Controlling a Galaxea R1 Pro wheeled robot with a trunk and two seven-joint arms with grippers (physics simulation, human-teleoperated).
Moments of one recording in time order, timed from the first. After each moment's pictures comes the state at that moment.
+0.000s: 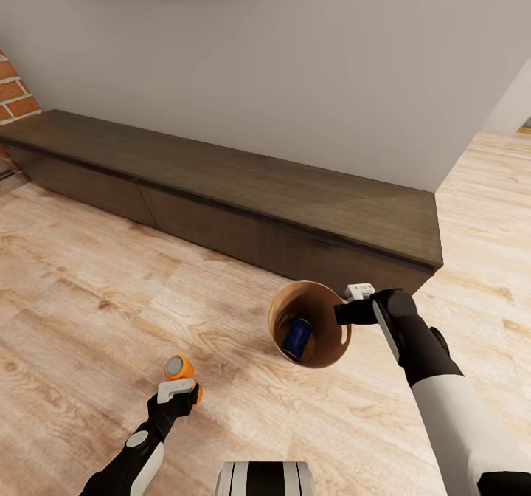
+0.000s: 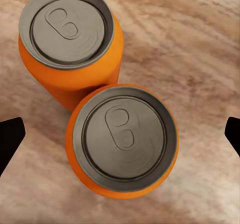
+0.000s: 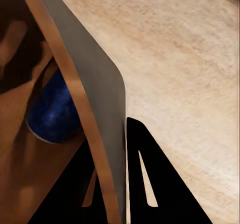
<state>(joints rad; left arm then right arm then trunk) -0.45 0.03 -0.07 -0.52 0.21 -0.18 0.01 -0.79 -0.08 0.03 -1.05 0.12 1.00 0.42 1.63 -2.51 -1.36</state>
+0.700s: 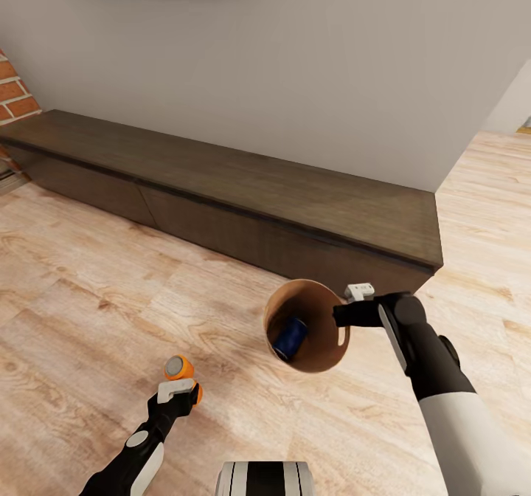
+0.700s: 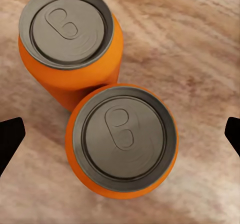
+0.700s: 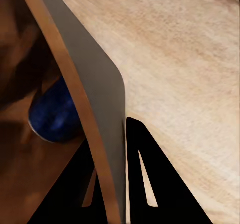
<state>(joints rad) -0.45 0.03 -0.07 -0.52 0.21 -0.18 0.01 -0.72 -0.08 0.03 -1.21 0.11 1.04 0.49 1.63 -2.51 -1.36</state>
